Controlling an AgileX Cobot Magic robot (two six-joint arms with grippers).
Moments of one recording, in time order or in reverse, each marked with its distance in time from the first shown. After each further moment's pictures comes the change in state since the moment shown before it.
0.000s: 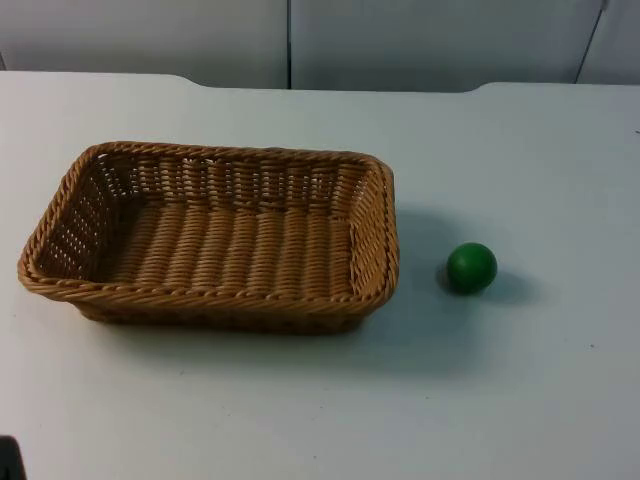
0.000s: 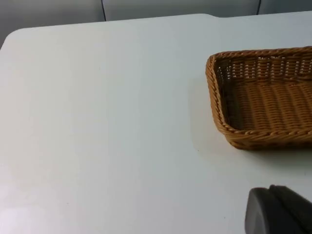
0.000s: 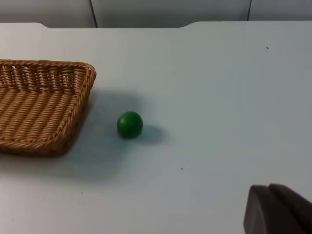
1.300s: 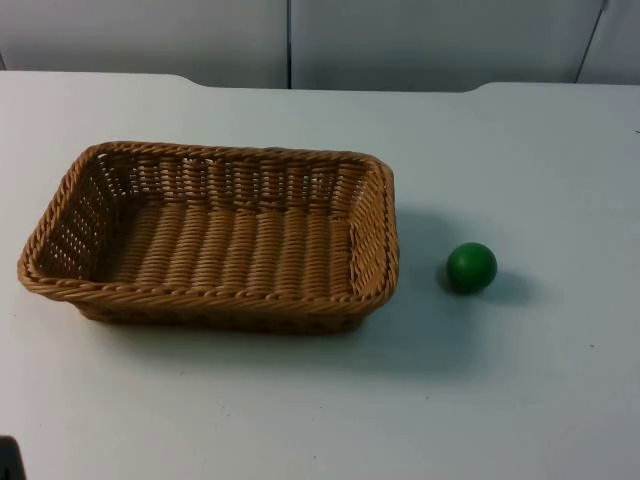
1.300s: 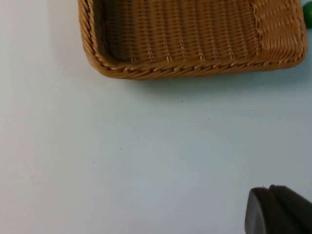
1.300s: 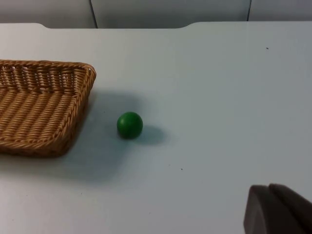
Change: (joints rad) right arm 0.000 0.000 0.000 0.000 0.000 0.000; left arm -0.013 0.964 -0.300 -0.375 0.037 0.141
